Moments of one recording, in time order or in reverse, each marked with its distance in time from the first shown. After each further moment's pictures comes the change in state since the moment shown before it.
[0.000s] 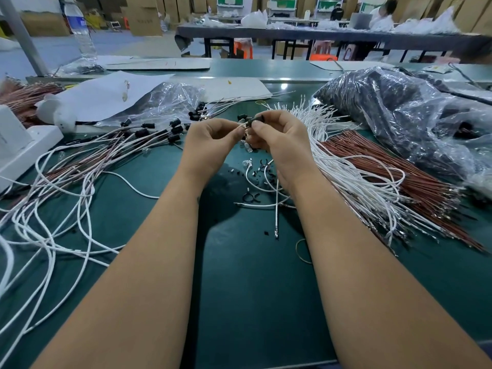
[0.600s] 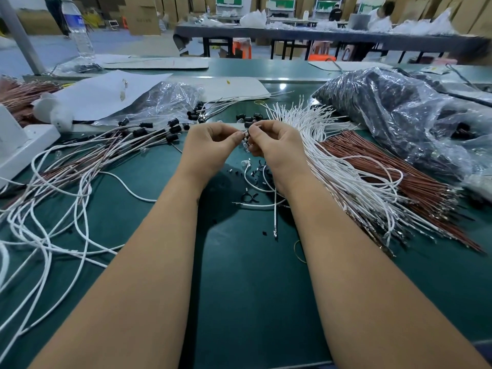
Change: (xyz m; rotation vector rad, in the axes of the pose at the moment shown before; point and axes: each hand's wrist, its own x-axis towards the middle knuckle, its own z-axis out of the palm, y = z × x) left_hand -0.001 -0.001 0.001 0.084 -0.007 -0.028; right_hand 0.000 0.008 0.004 -0.124 0.037 0.037
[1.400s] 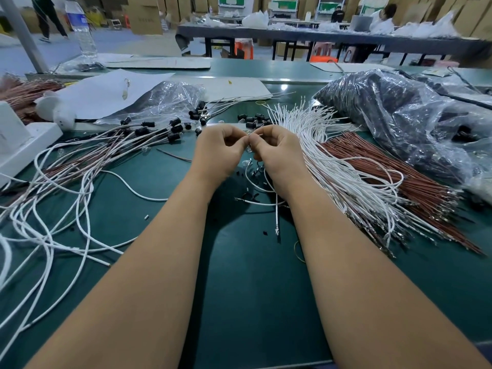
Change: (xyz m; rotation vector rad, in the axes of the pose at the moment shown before) left_hand -0.002 0.003 0.012 0.230 0.018 0.073; right_hand -0.002 0.007 -0.001 -0.142 -0.015 -0.037
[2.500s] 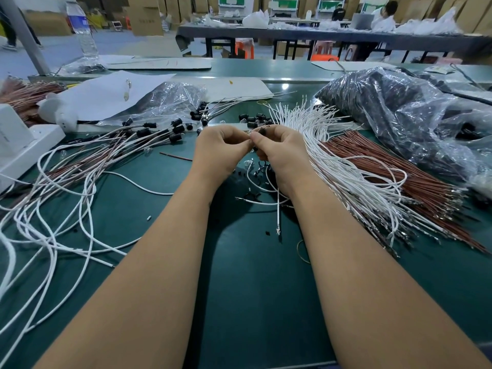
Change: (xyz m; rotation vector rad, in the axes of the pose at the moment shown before) left_hand -0.002 0.000 -0.001 -0.183 -0.014 -0.071; right_hand 0.003 -0.002 -0.003 0.091 -0.009 0.075
